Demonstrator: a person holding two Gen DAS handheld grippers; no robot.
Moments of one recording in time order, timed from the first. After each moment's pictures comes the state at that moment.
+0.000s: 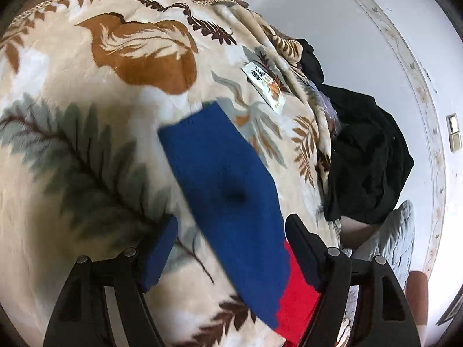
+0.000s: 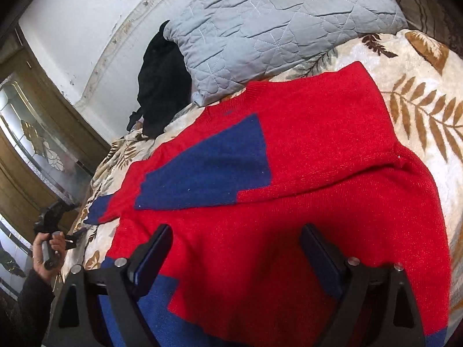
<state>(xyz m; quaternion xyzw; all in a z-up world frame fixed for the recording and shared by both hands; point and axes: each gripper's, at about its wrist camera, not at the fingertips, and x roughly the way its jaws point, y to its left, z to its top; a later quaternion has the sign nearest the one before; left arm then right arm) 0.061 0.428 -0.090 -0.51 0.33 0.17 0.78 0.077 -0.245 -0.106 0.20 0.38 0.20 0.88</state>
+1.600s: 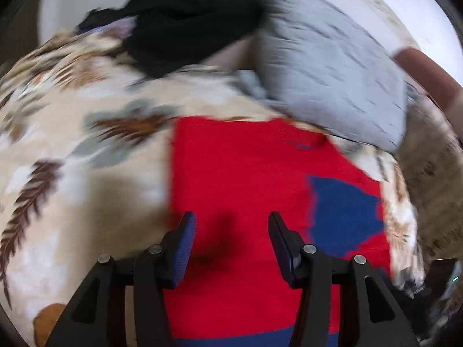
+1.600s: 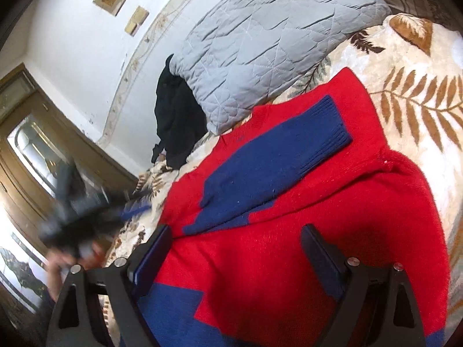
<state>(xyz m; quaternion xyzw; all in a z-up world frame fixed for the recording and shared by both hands) 0.126 0.115 -0.060 -0.15 0.46 -0.04 0.88 0.067 -0.280 -0.094 0.33 0.33 0.23 0.86</state>
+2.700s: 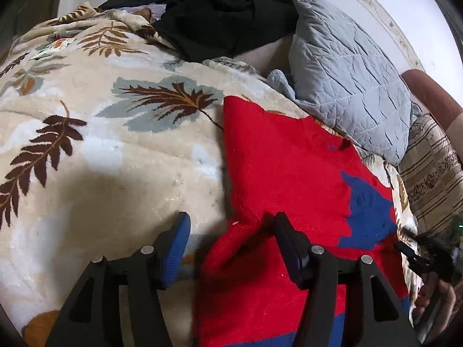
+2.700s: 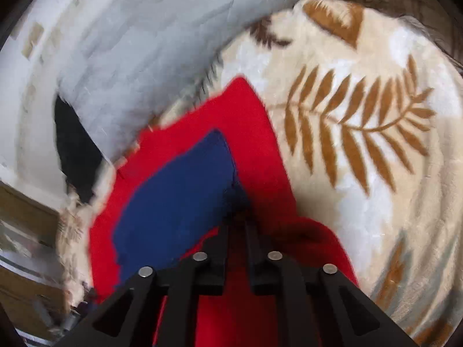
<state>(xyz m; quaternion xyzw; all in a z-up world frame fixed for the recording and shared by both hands) 0.109 0.149 -0.097 -0.20 0.43 -0.05 0.88 0.127 -0.323 -0.079 0.31 0.43 0.01 0.85</state>
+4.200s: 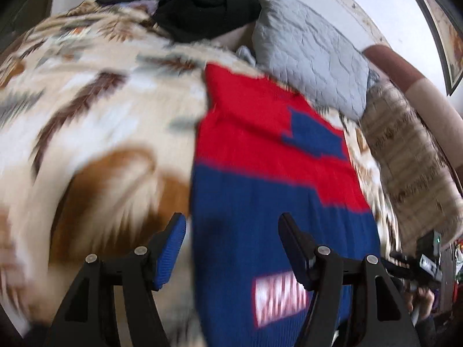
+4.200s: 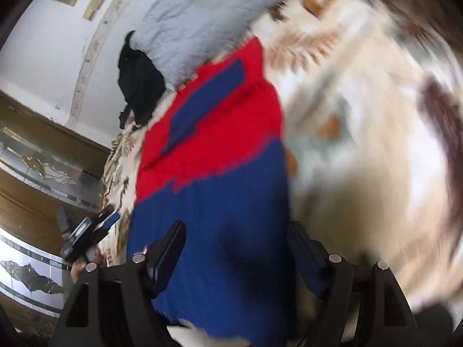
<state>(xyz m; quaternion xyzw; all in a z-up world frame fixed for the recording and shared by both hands) -0.064 0.159 -0.059 -0.19 0.47 -0.11 0.85 -0.096 -0.362 -0.084 0.32 0.49 0.17 0.79</state>
